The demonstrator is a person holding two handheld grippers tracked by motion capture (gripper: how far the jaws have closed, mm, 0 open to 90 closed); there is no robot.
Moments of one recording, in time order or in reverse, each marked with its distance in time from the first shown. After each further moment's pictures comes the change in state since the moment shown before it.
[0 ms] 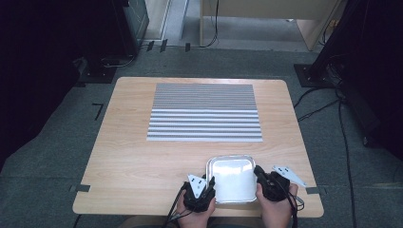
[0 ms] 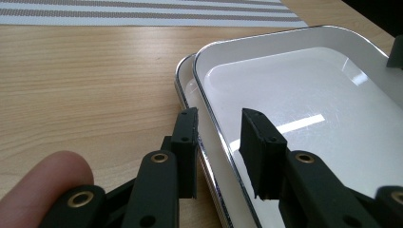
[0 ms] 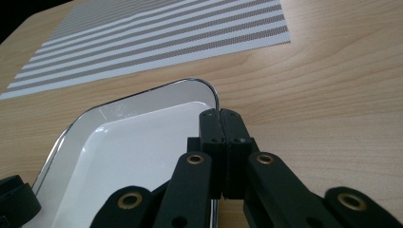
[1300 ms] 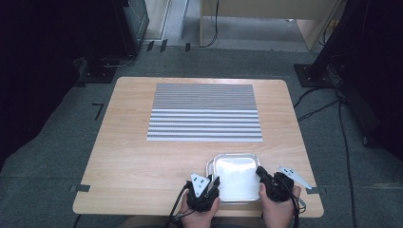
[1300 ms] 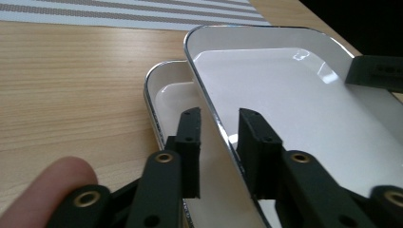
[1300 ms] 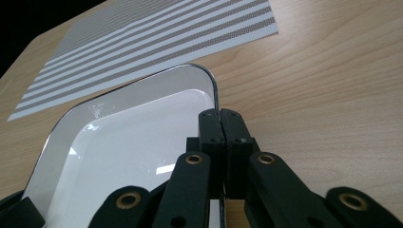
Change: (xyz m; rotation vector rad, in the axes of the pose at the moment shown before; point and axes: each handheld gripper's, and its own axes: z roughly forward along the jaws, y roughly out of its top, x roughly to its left) left arm -0.005 0.005 0.000 -0.005 -0.098 -0.056; right arm -0.012 -0.003 0.001 -0.007 0.017 0.110
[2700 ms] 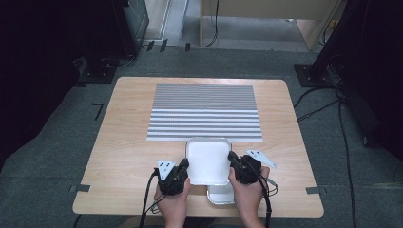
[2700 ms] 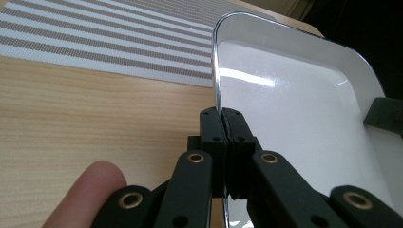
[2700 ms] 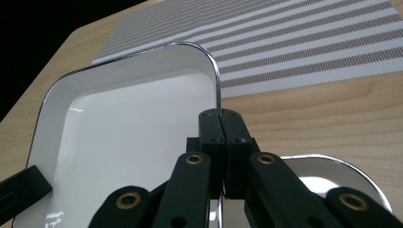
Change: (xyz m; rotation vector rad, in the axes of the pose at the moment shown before) left arm 0.076 0.040 -0.019 -0.106 0.124 -0.153; right arm 0.088 0.014 0.043 0.017 0.063 -0.074
